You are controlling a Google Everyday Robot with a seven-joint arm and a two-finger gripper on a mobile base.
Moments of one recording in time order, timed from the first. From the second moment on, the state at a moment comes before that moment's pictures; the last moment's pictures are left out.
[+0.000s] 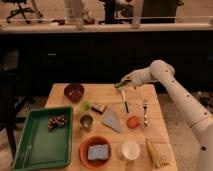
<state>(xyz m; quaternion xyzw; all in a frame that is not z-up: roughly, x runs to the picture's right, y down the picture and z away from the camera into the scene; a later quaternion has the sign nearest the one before) 0.119 -0.042 0.865 -0.04 -0.34 -0.12 0.93</state>
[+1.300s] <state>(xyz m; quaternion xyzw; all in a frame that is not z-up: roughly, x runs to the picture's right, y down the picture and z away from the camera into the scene) 0.083 -0.049 0.865 -0.03 -0.38 -0.14 0.91</state>
